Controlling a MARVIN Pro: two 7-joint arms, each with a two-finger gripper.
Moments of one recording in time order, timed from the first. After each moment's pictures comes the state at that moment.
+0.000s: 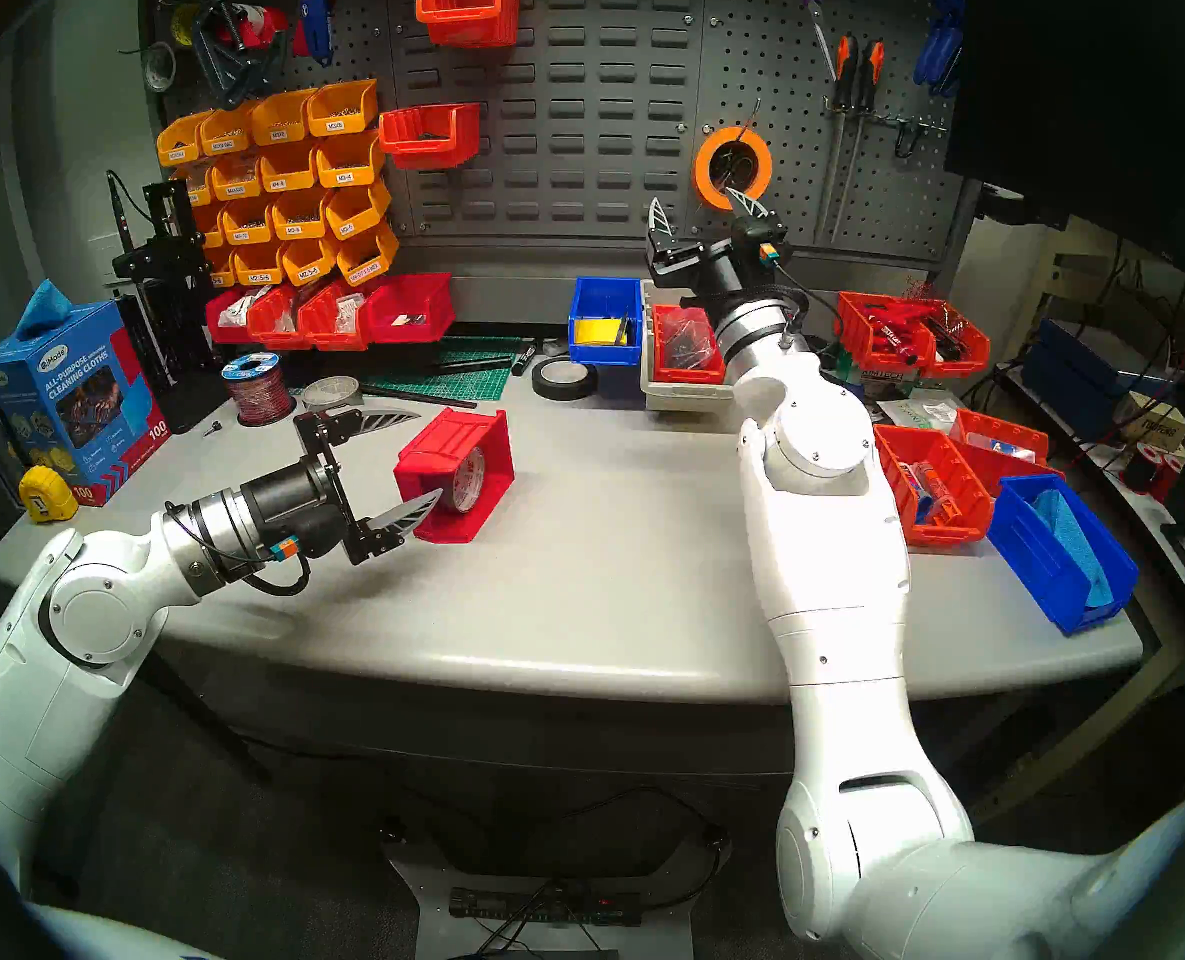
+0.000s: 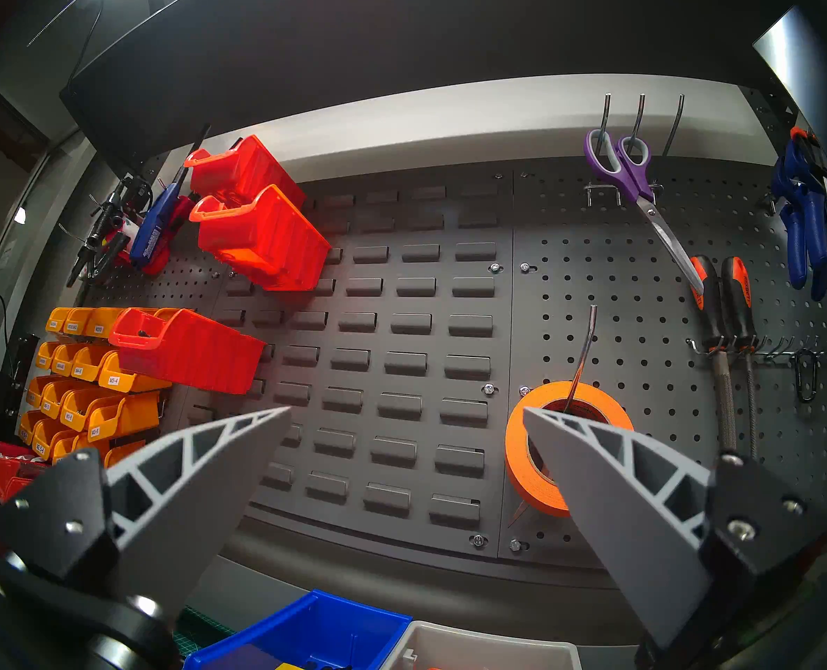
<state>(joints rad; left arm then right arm) 1.79 -0.80 -1.67 -2.01 0.37 -0.54 -0.39 -1.16 -1.48 1.57 -1.63 0.08 -0.13 0.25</state>
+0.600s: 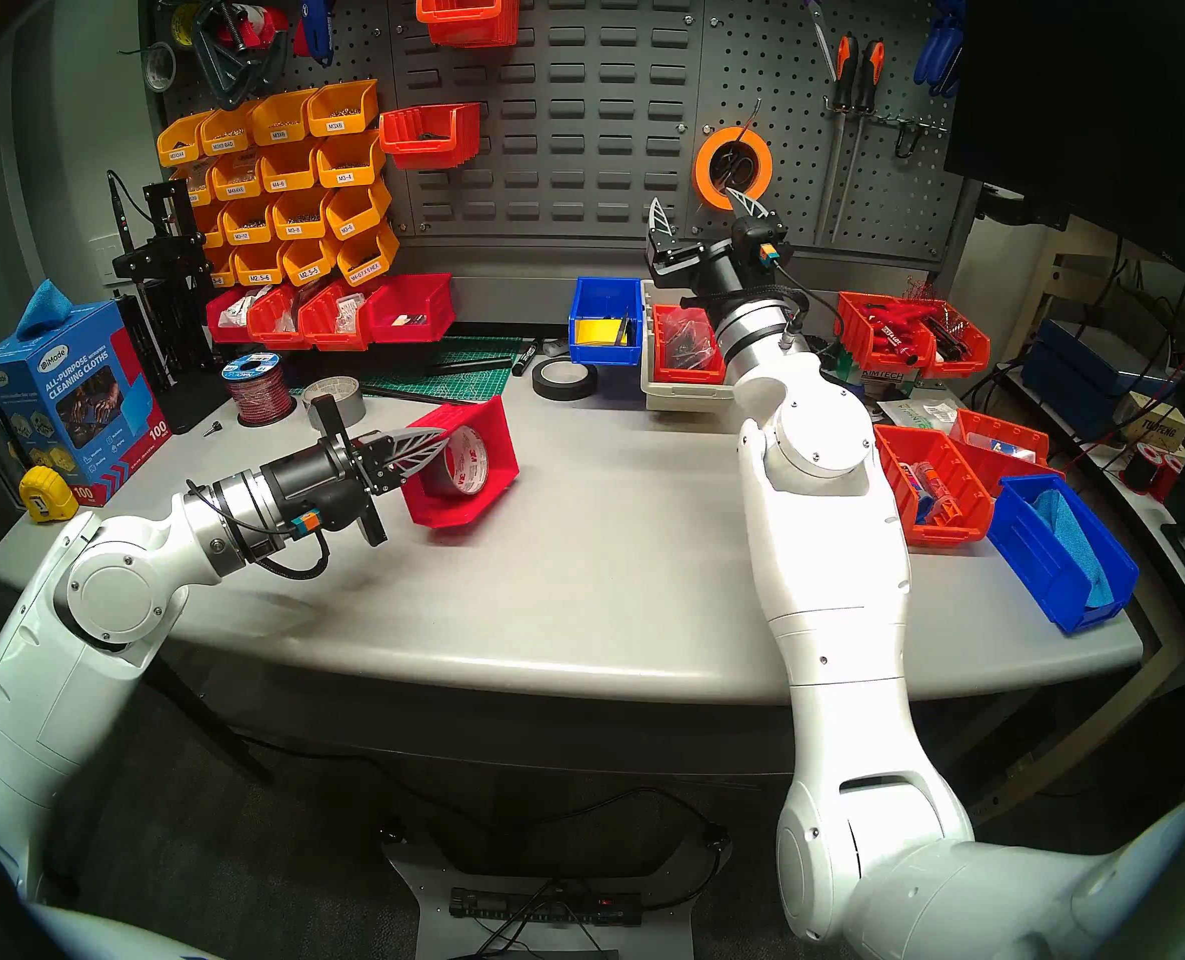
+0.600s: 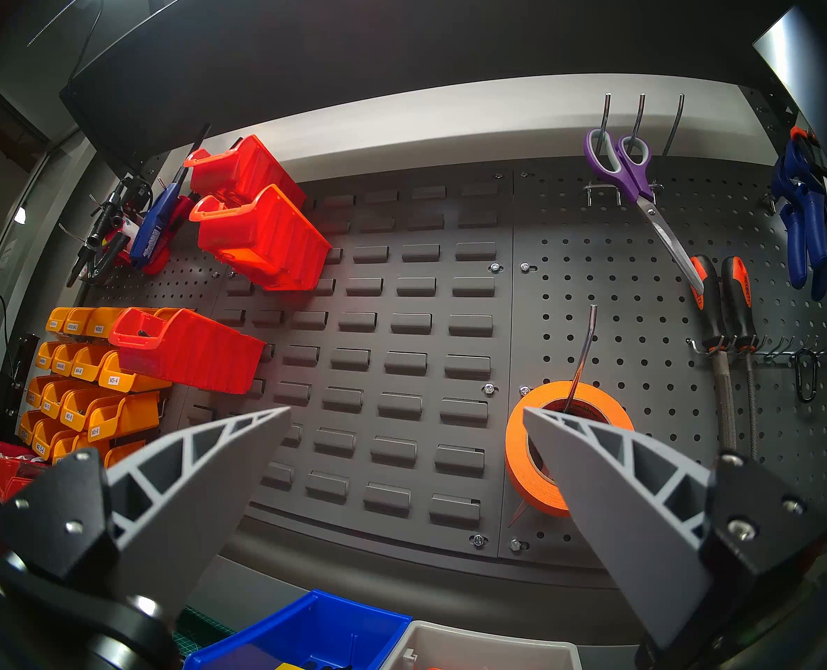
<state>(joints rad) 1.70 -0.83 -1.61 -1.99 0.31 -0.45 -0.42 -1.16 -1.48 1.57 -1.63 0.08 -0.13 0.25</state>
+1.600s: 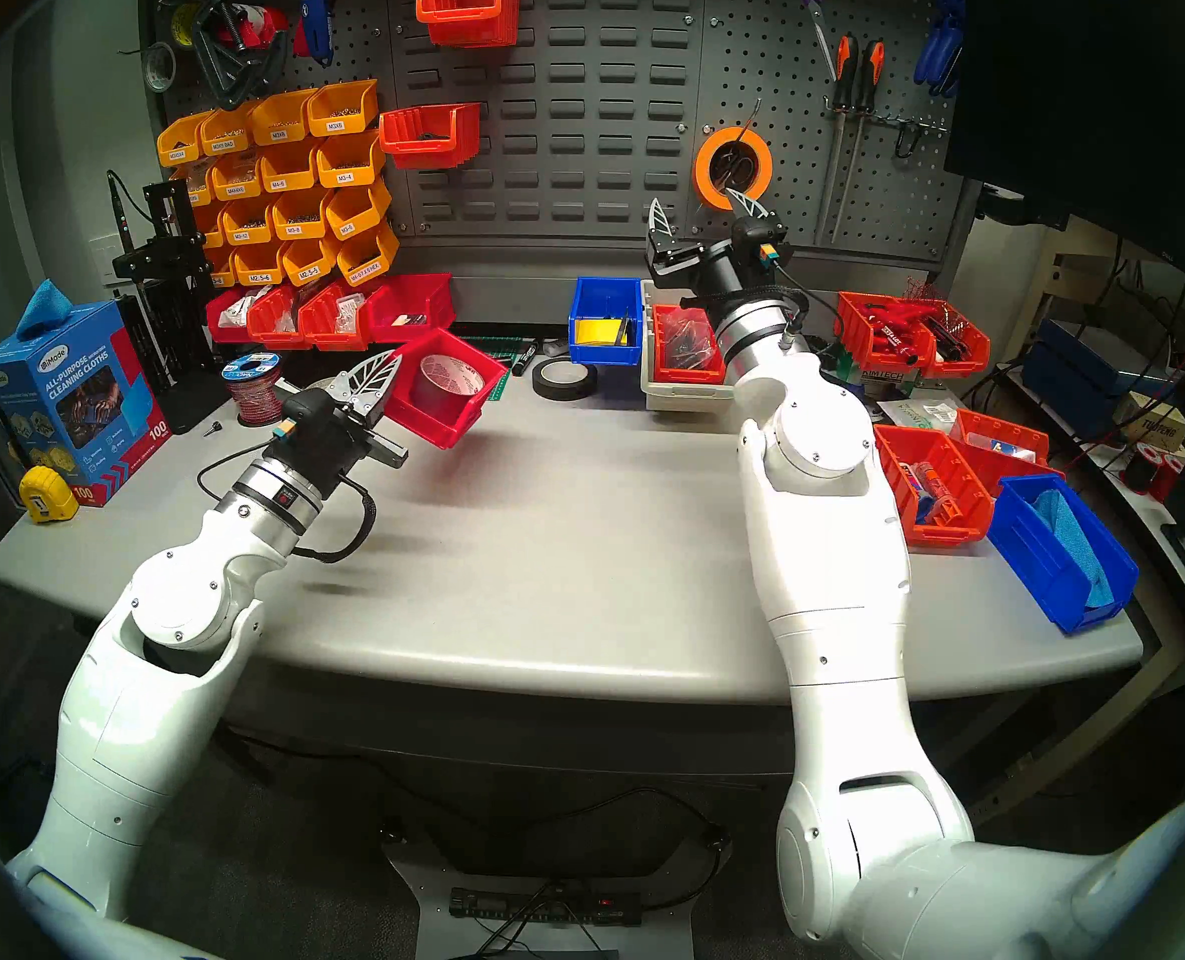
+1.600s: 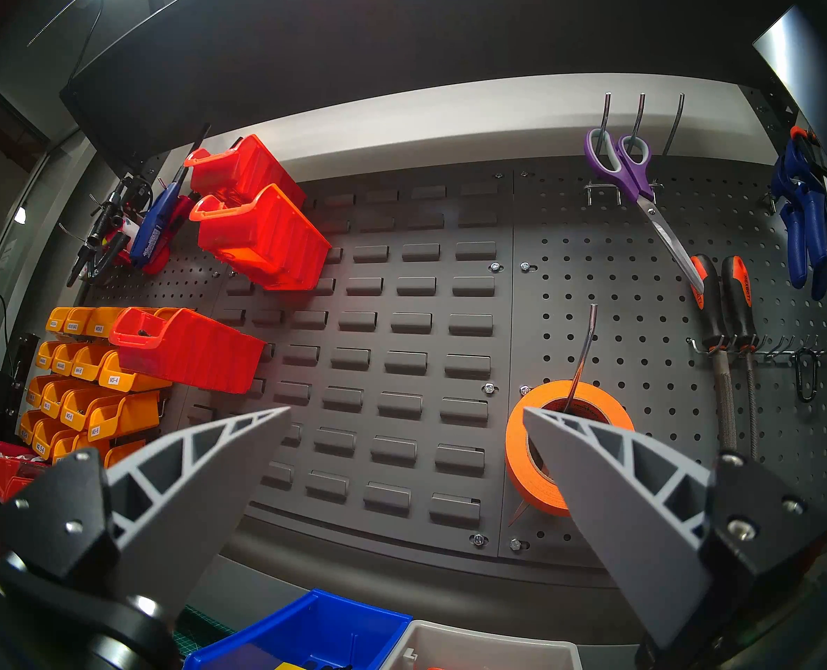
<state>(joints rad) 1.66 -1.12 -1.53 -1.89 -0.16 -0.23 -0.15 -1.16 -1.48 1.57 -1.63 0.08 -0.13 0.25</state>
